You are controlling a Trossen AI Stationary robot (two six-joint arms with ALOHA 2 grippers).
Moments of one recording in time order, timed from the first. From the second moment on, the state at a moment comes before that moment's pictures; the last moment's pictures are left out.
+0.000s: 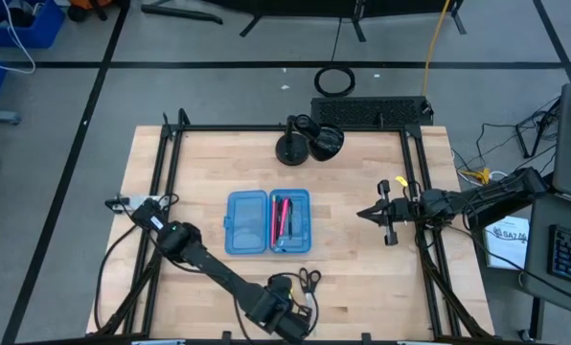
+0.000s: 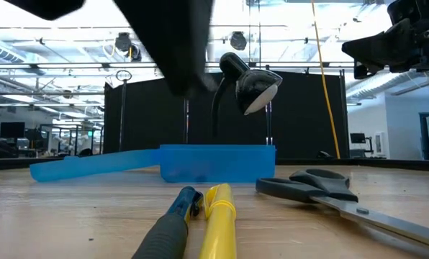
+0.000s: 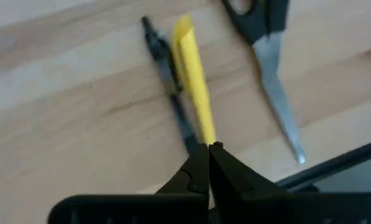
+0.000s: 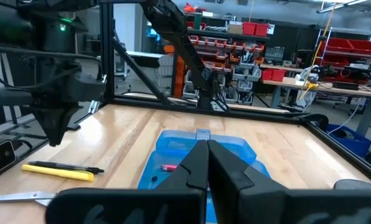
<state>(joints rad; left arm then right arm) -0.60 2.44 2.28 -1.21 -0.13 -1.87 0.23 0.40 0.02 0.42 0.16 -0.09</state>
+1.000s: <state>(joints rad) -0.58 2.44 2.10 -1.15 -0.10 -1.76 0.23 0.40 0.02 0.42 0.16 -0.05</state>
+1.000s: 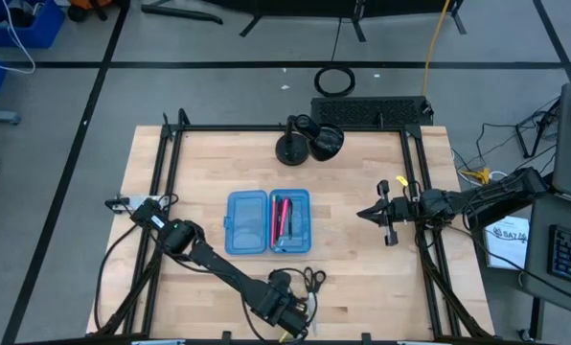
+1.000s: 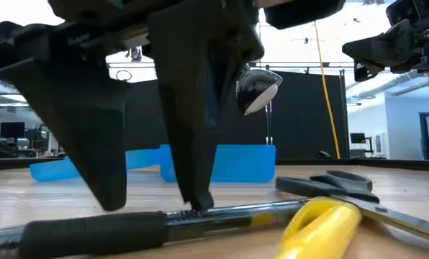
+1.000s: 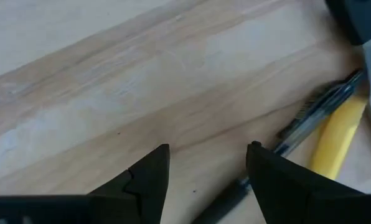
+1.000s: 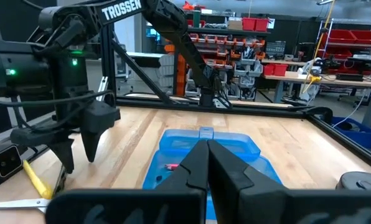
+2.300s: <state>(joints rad) -0.60 2.33 2.09 -1.09 -0.14 -0.93 0.23 0.40 0.02 0.39 0.16 -0.02</state>
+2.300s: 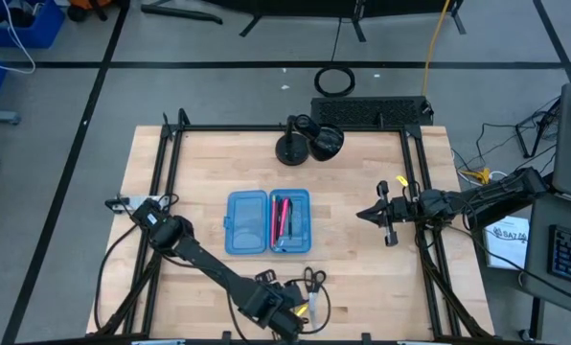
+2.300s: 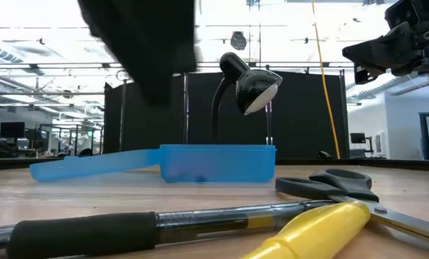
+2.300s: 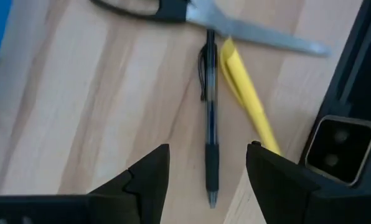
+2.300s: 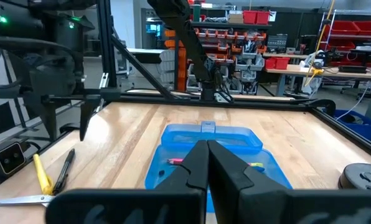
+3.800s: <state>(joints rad) -0.64 2.31 1.80 -0.78 -0.23 -1.14 0.23 0.40 0.02 0.39 0.16 -0.01</state>
